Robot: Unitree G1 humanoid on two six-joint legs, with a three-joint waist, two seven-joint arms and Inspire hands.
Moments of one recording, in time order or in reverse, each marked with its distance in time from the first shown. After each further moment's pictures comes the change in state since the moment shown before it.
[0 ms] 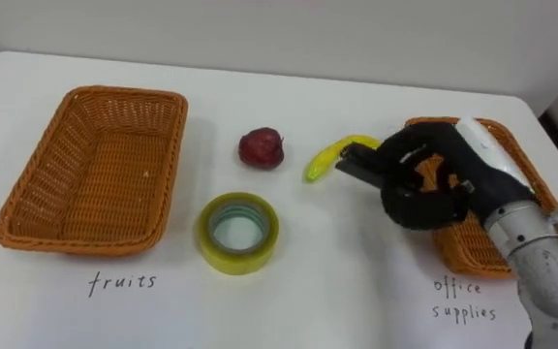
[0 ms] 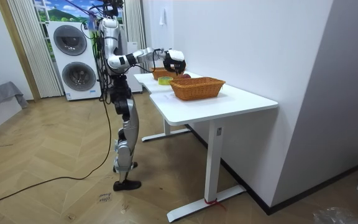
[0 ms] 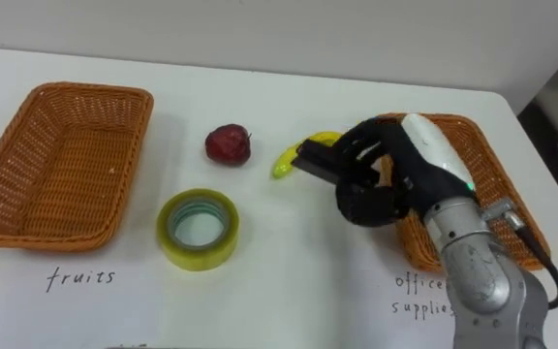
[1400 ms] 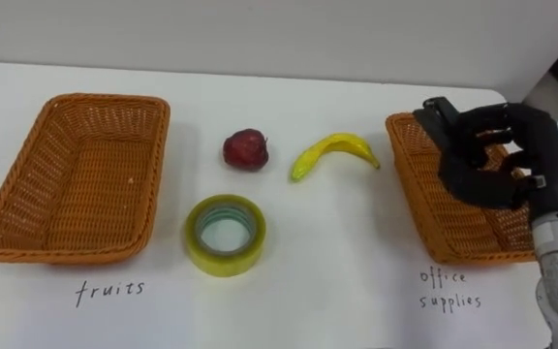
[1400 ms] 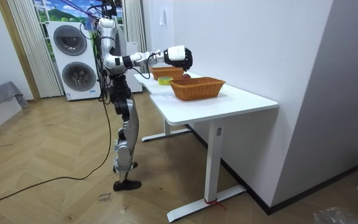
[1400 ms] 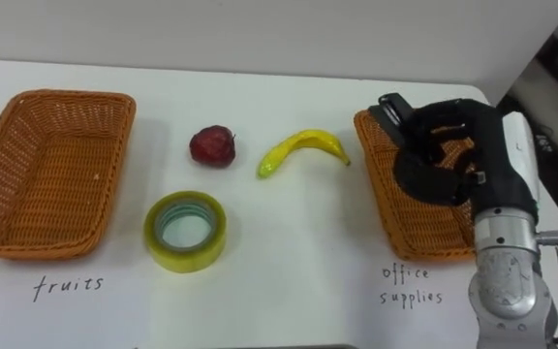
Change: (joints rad) left arm 0.020 -0.017 0.008 0.066 -0.002 0.023 -0.011; right arm 0.010 -0.010 -0.070 0.199 0.203 -0.033 -0.352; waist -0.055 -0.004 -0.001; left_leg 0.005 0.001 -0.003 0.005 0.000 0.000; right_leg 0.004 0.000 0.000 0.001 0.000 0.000
